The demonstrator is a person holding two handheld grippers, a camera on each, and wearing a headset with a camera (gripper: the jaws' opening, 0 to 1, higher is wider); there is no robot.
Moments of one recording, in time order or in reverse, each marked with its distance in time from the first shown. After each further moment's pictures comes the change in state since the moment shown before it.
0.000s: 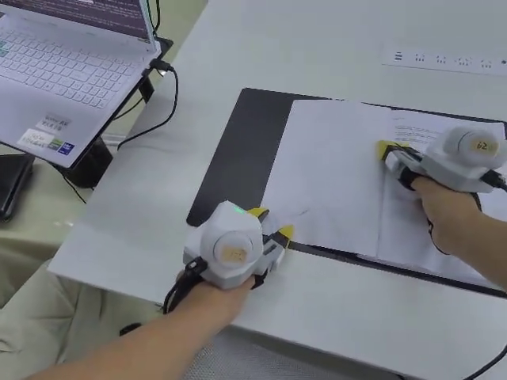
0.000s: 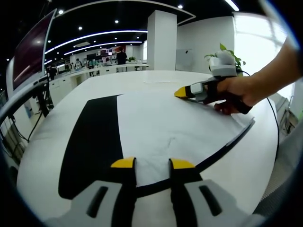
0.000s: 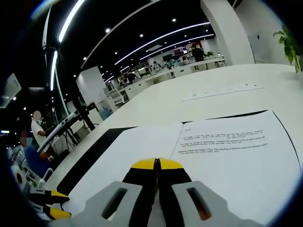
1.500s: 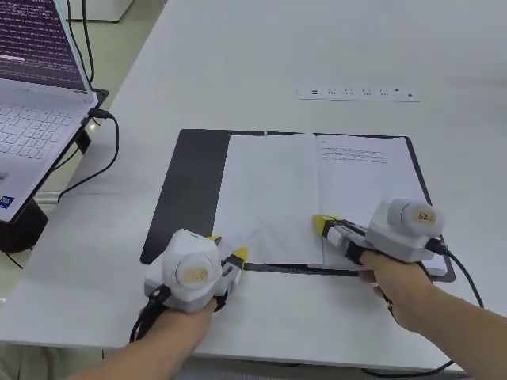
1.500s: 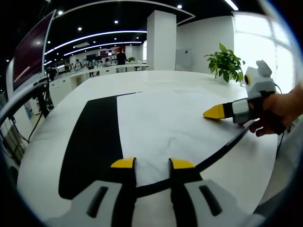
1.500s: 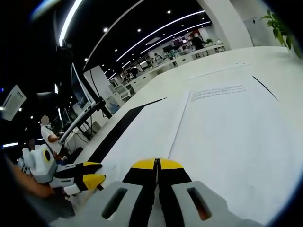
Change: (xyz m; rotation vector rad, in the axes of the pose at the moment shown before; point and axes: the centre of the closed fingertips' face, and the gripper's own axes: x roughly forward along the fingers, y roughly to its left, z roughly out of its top) left arm -0.003 0.001 0.000 0.007 0.000 0.001; right arm -0.078 0.031 -0.067 0.096 0.086 0.065
